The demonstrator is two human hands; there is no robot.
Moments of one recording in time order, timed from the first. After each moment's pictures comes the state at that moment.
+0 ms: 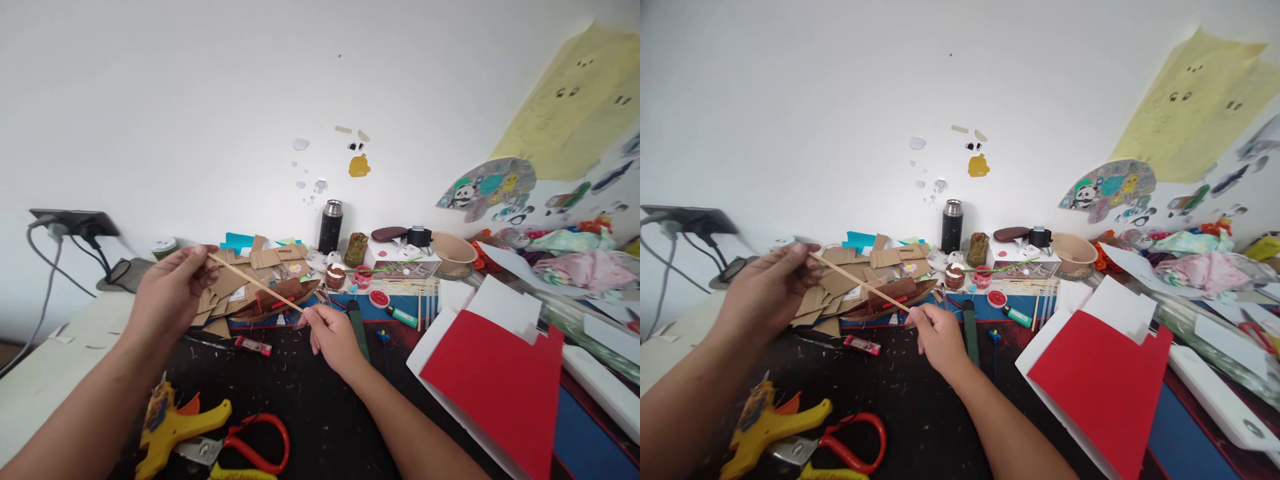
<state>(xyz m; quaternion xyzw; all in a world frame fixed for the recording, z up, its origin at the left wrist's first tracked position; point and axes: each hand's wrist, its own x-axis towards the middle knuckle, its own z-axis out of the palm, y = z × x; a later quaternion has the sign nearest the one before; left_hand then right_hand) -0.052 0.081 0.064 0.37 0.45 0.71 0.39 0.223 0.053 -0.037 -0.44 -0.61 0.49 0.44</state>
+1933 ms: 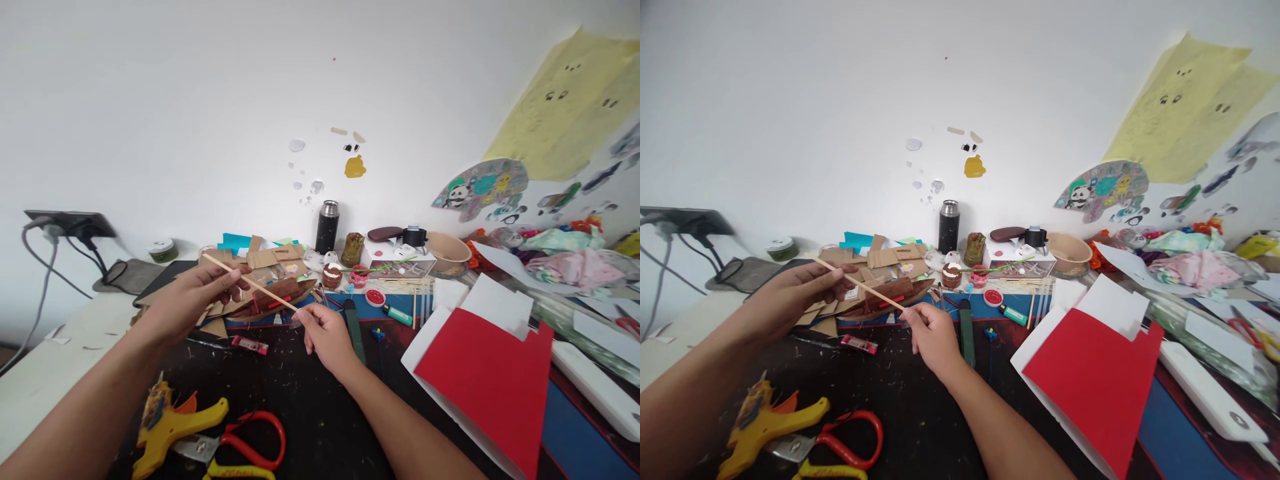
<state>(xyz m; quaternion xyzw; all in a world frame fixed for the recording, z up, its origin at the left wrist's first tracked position) -0.047 0.072 0.059 0.53 0.54 0.51 0.40 0.217 0.051 -0.039 -0.43 -0.58 0.52 0.46</state>
